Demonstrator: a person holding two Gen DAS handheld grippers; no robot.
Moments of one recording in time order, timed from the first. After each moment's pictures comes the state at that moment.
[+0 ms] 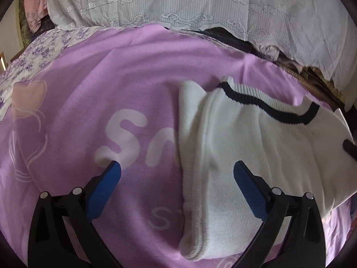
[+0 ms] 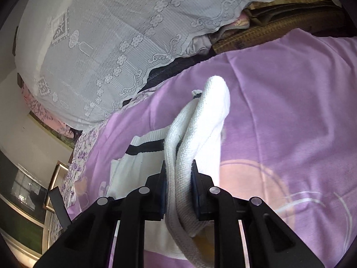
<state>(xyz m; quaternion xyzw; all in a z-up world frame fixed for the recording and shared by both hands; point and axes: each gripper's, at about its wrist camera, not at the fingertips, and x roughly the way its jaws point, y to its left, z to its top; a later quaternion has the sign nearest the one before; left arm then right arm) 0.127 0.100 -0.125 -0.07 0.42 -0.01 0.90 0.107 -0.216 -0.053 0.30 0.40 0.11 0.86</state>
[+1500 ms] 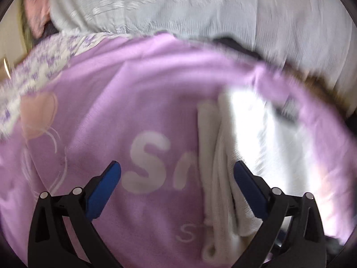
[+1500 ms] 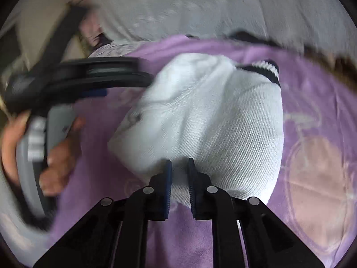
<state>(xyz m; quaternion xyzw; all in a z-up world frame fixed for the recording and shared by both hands) 0.146 0.103 -0.113 -0.01 0.43 0.02 0.90 0.047 -0.007 -0.082 -0.03 0.39 0.21 0.89</state>
